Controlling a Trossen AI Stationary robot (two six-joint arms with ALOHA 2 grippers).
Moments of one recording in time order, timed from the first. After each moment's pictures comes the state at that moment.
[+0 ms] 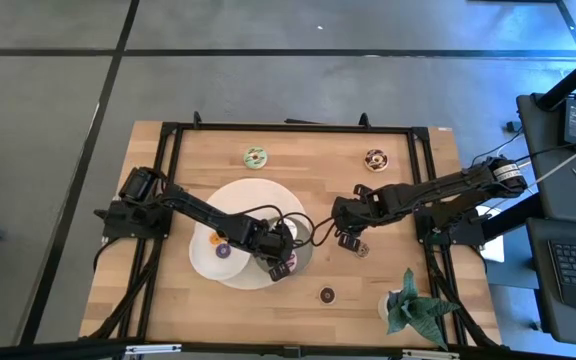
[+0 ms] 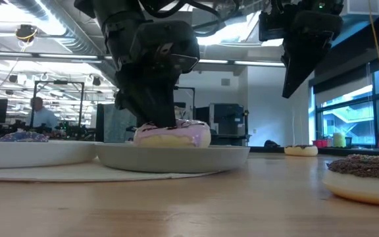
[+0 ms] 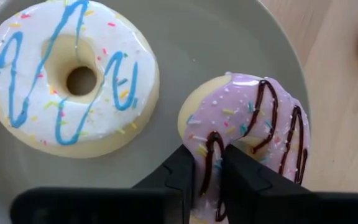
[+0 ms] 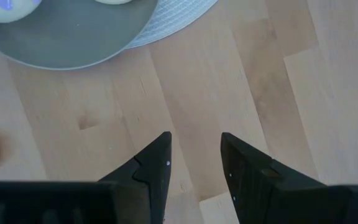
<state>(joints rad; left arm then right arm) -0.27 1.88 1.22 -0.44 -0.14 -0.75 0.20 1.46 1.07 -0.86 0.23 0.47</state>
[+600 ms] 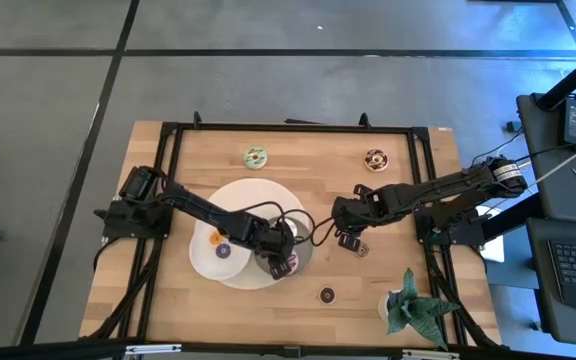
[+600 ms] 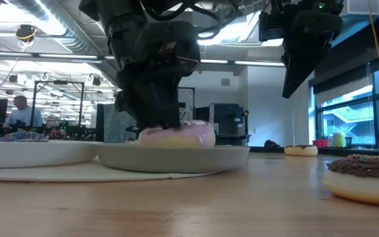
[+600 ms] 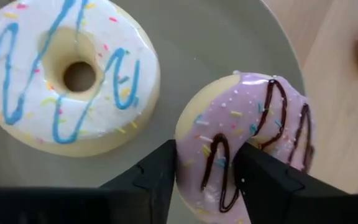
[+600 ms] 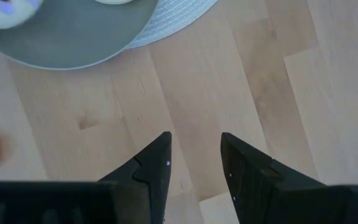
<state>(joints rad) -0.25 1.88 1.22 -0.44 -0.09 -0.77 0.20 1.46 1.07 -0.86 0.23 0.47</state>
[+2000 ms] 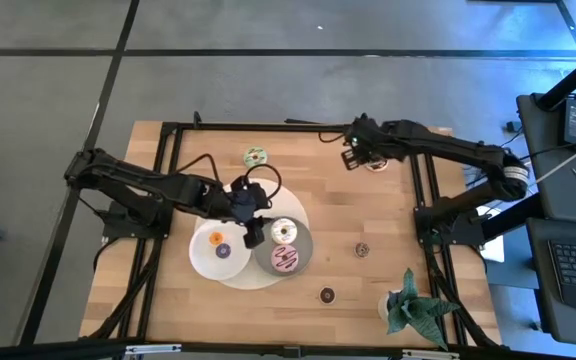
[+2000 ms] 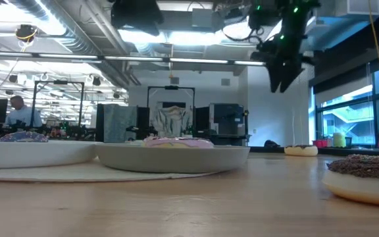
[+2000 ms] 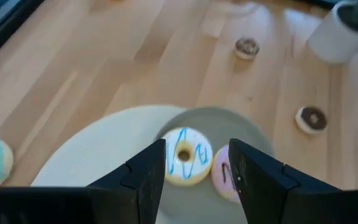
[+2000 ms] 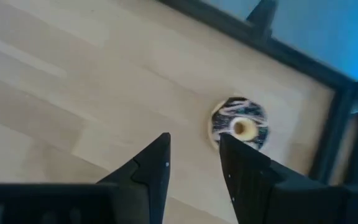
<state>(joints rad) -0.20 1.39 1.22 -0.65 -0.34 -0.46 -0.43 1.42 1.22 -1.05 0.38 0.64</state>
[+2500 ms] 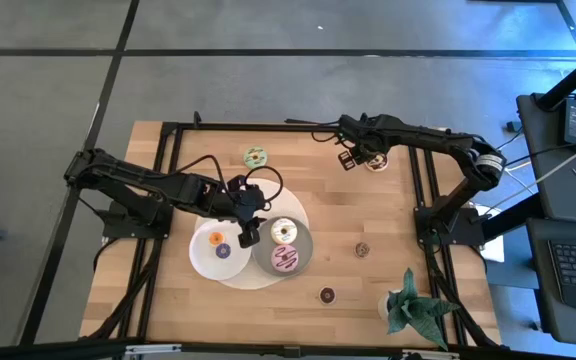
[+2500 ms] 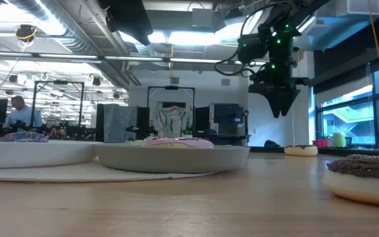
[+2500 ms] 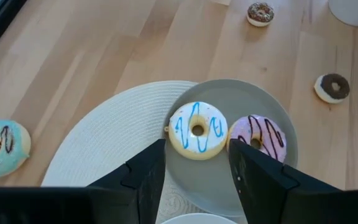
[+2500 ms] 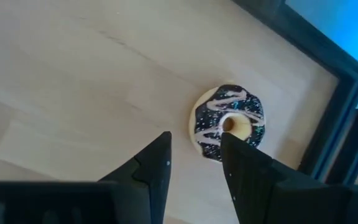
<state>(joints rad) -0.19 1.39 1.22 -0.74 -0.31 -0.42 -0.54 1.62 1.22 -1.03 0.35 0.51</state>
